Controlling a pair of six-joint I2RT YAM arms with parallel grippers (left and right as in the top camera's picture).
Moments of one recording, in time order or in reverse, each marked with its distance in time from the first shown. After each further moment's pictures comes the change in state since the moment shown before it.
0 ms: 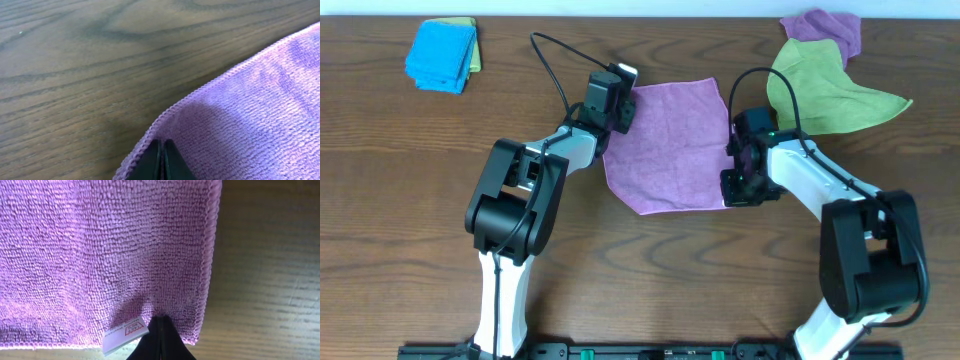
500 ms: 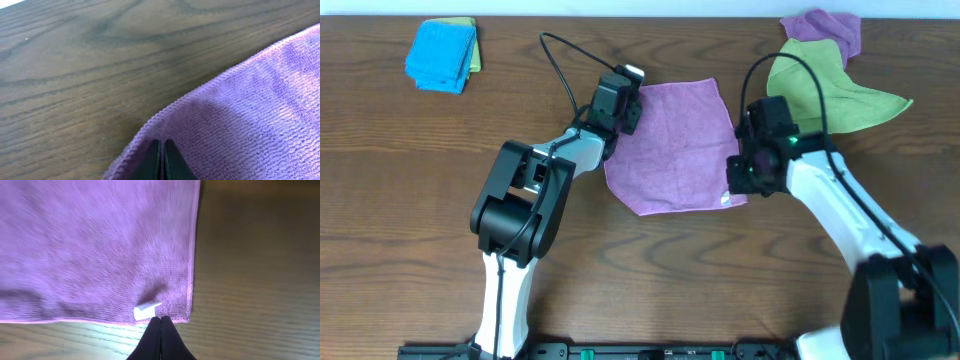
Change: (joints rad) left arm -0.036 -0.003 0.006 -0.006 -0.072 0.000; right arm 0.000 -0.231 -0.008 0.033 -0.013 -0.001
